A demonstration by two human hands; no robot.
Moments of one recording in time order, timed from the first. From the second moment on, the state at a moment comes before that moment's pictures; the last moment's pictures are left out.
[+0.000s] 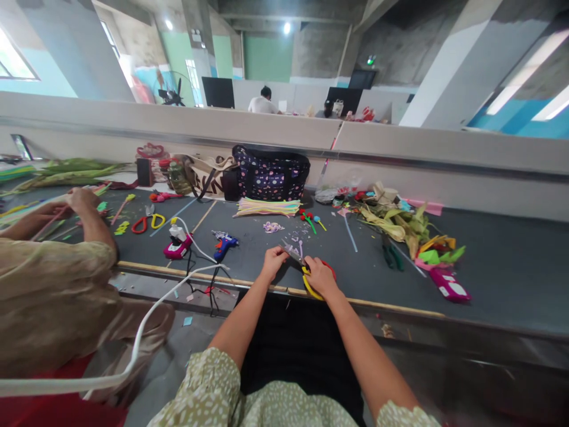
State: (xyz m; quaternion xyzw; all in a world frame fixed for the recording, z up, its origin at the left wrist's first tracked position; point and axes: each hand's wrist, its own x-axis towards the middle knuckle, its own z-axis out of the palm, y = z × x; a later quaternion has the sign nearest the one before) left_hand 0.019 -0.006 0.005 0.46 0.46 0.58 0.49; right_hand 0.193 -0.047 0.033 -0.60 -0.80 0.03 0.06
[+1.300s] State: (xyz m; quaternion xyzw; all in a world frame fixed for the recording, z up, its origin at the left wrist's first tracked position) left_hand 0.021 0.000 0.001 0.45 0.49 0.57 0.49; right_hand 0.188 -0.046 0.035 -0.62 -0.79 0.03 0.01
